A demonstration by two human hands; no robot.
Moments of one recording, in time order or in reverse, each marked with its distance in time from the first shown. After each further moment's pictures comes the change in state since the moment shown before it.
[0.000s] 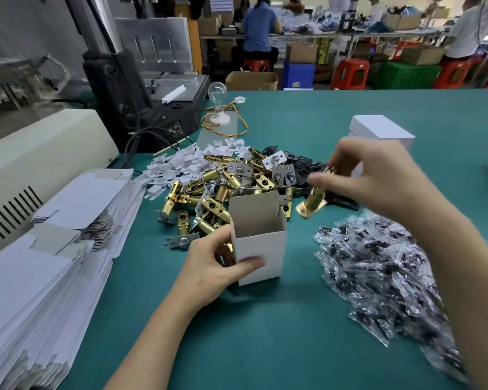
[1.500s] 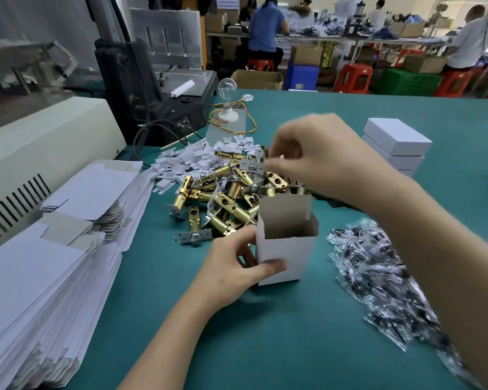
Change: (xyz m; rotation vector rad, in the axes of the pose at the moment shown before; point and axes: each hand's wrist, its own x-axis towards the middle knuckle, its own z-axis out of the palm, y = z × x) left_hand -0.001 -0.004 0.002 0.058 -0.079 0.011; right_hand 0.045 -0.089 0.032 -0.175 -0.191 -0.126
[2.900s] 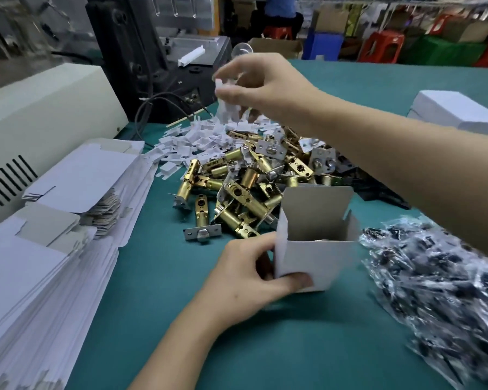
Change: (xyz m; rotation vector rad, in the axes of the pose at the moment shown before) left_hand 0.006 -0.012 0.004 -0.056 -0.079 -0.099; right_hand 0.127 0.021 0.069 0.618 -0.047 -0.107
